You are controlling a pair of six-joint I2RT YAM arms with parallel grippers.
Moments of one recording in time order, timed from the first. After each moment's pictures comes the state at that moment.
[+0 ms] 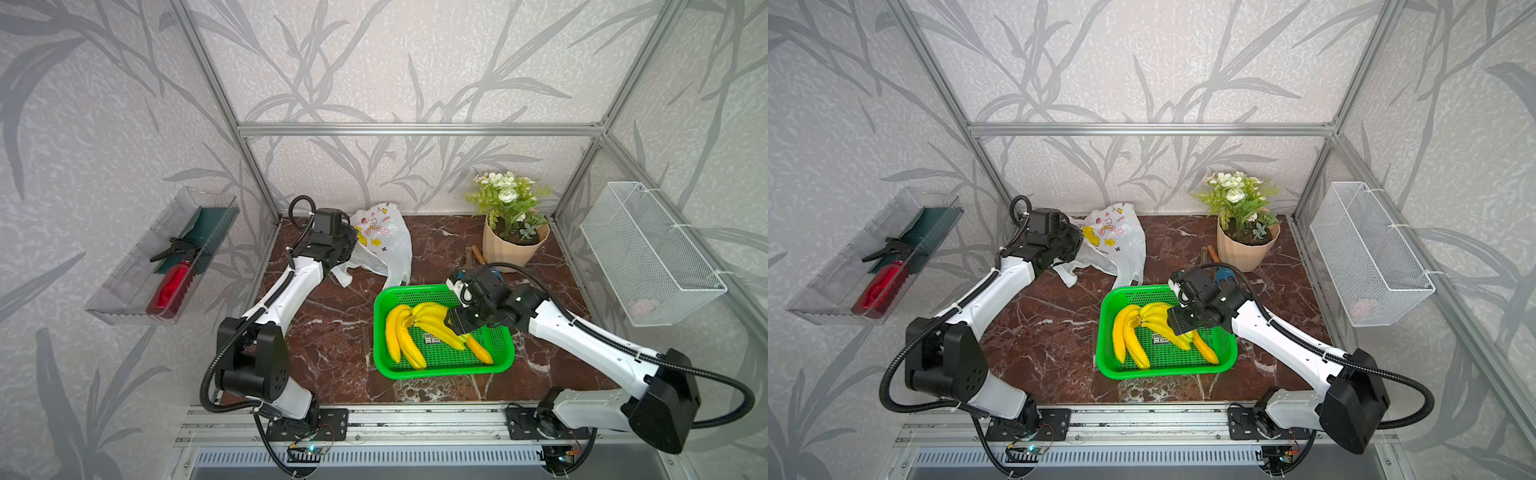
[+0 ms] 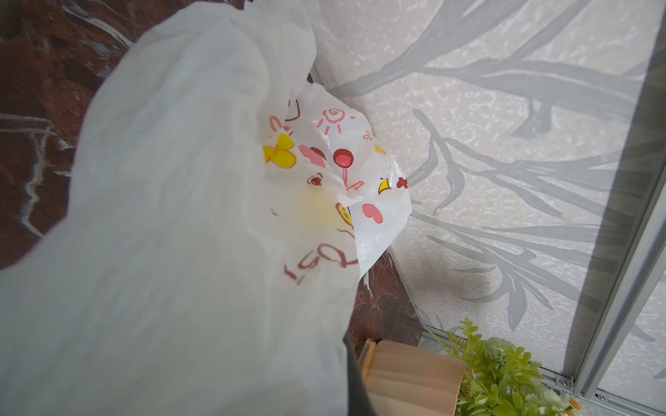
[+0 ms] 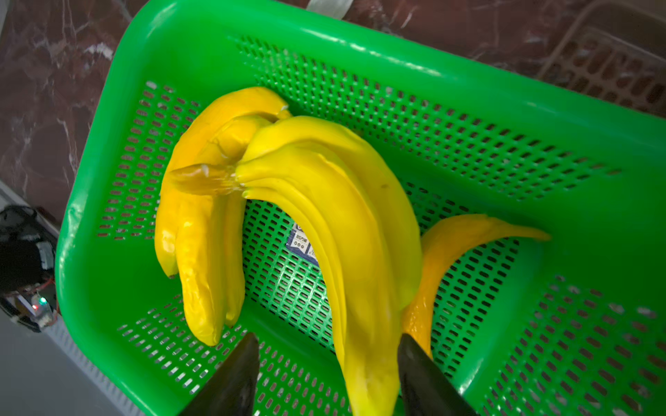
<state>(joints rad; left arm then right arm) -0.17 1.55 1.28 -0.36 0.02 -1.25 0.77 1.31 1.02 -0.76 -0.11 0.29</state>
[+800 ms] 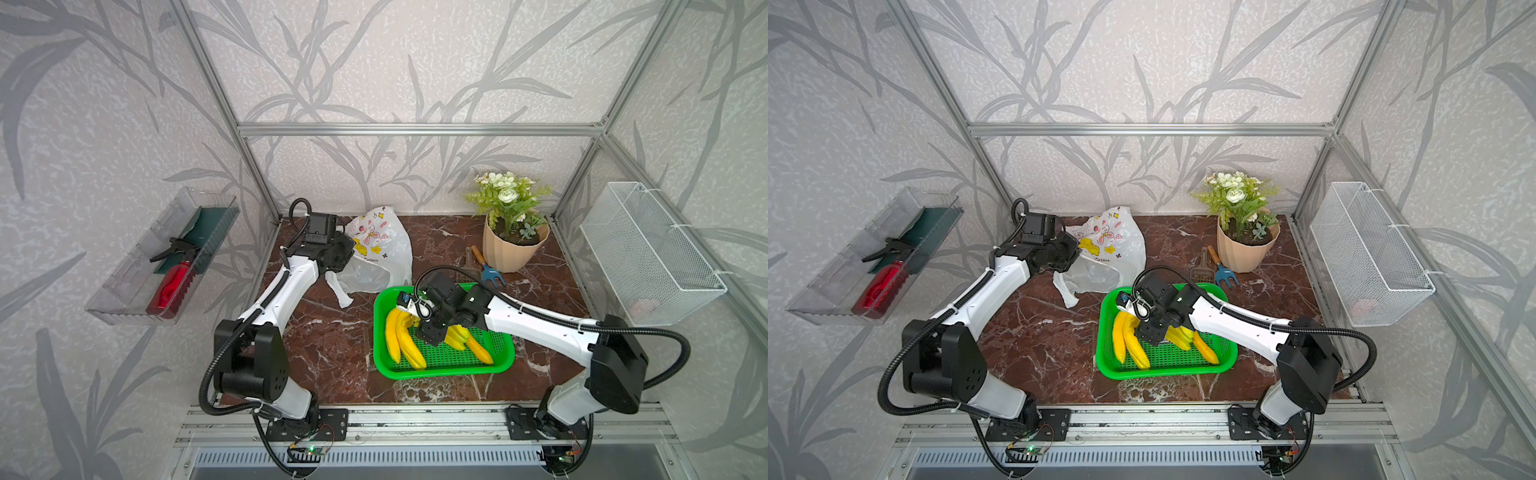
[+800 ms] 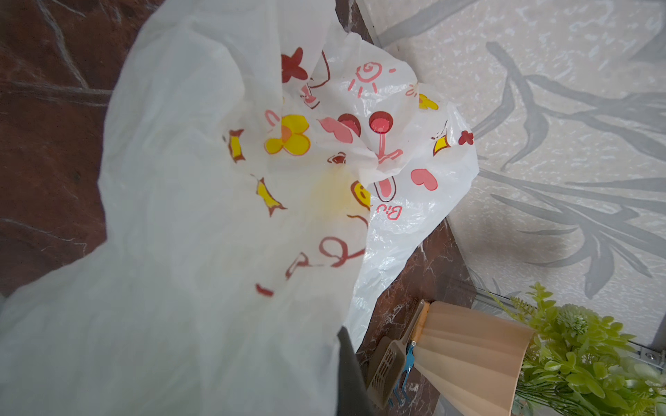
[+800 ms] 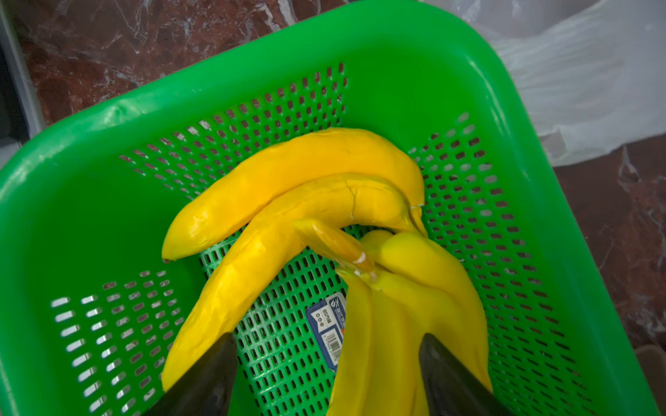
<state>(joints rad) -0.13 1.54 1.27 -0.53 0.14 -1.10 0.92 1.58 1.17 -0.63 -0.11 -0.30</state>
